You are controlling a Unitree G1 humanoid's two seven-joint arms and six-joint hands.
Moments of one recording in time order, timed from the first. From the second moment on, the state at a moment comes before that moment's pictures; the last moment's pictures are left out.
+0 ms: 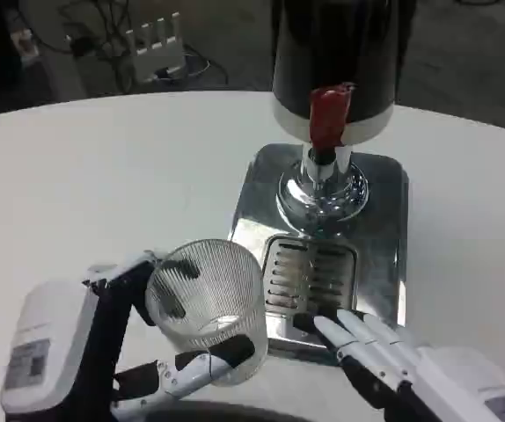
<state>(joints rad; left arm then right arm) 0.16 0.29 -0.02 -0.33 0.68 -0.26 0.29 0.50 -0.17 0.02 -1.03 -0.74 -0.15 0.58</state>
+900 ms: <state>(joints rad) 0.12 0.30 0.02 -0.23 0.67 -0.31 0.32 0.52 -0.13 0.02 -1.03 -0.75 -0.18 0.59</state>
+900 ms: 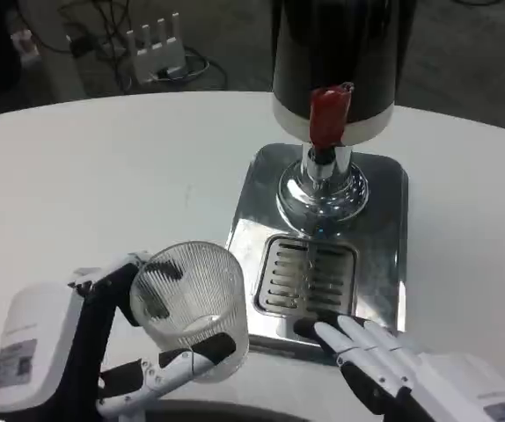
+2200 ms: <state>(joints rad) -0.49 0.31 -0.14 0.44 0.65 -0.27 0.39 0.56 -0.11 -0.07 -1.03 -0.70 -0.19 0.59</state>
